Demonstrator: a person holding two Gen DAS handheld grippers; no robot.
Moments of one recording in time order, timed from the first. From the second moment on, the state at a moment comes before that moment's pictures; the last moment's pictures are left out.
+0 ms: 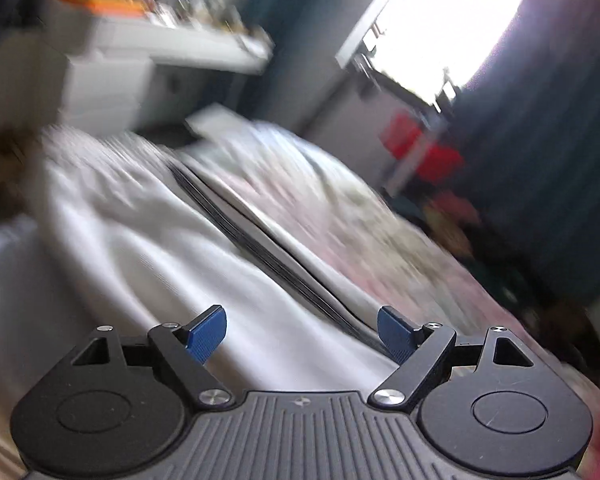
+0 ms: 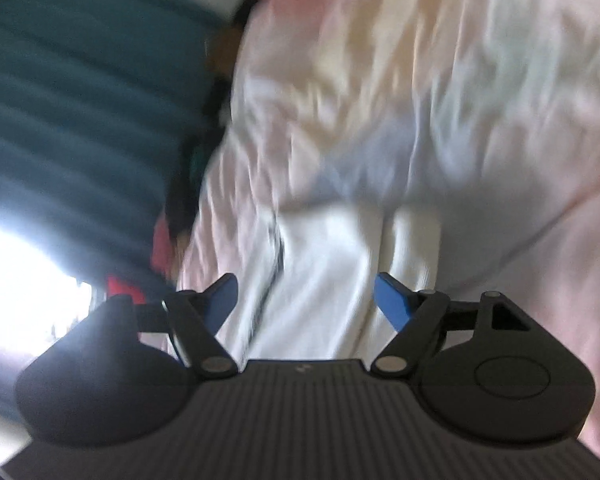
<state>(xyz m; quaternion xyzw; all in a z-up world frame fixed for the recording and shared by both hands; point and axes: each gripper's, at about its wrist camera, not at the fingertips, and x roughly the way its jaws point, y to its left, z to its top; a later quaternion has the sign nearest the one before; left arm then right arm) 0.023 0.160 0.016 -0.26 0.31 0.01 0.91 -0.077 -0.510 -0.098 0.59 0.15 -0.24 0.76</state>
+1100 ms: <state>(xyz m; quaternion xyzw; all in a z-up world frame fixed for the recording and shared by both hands) 0.032 0.043 -0.038 -0.11 0.35 -0.14 0.92 -0.102 -0.520 -0.130 0.60 0.17 -0.34 0.70</state>
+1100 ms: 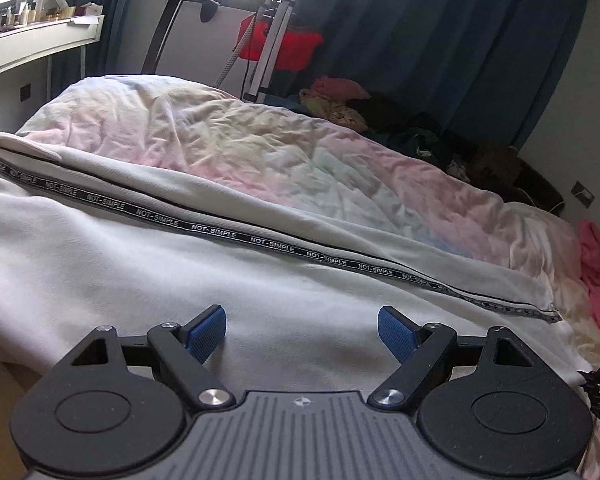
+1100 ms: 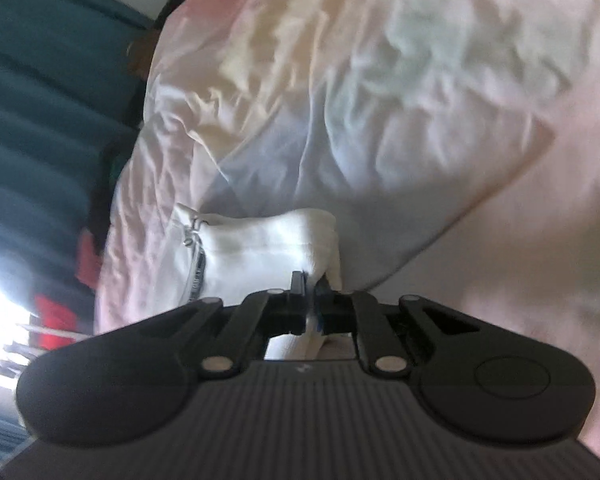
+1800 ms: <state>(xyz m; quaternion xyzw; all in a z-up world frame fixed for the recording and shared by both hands) 0.059 0.070 -0.039 -0.13 0.36 -0.07 0.92 -0.042 -0.490 -0.139 0.59 0.21 -0.18 0.76</state>
